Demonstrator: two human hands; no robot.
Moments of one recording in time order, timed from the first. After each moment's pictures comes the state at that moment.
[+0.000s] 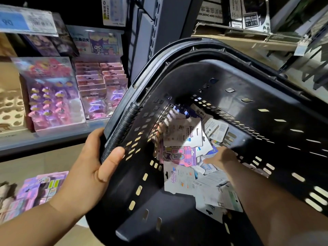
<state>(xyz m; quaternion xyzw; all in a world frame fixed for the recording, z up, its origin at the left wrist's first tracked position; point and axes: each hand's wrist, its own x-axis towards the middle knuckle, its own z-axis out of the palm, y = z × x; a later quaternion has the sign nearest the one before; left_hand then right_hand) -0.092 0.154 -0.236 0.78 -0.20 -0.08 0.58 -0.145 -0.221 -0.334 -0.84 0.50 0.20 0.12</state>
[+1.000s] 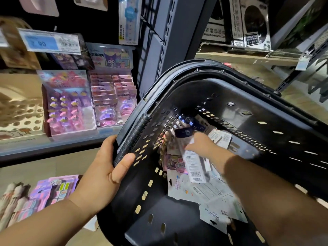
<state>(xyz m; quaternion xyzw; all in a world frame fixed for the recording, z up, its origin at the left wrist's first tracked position) -0.085 0.162 -0.247 0.78 -0.22 -0.11 0.58 -0.078 -0.149 -0.276 -0.92 0.29 0.13 0.23</state>
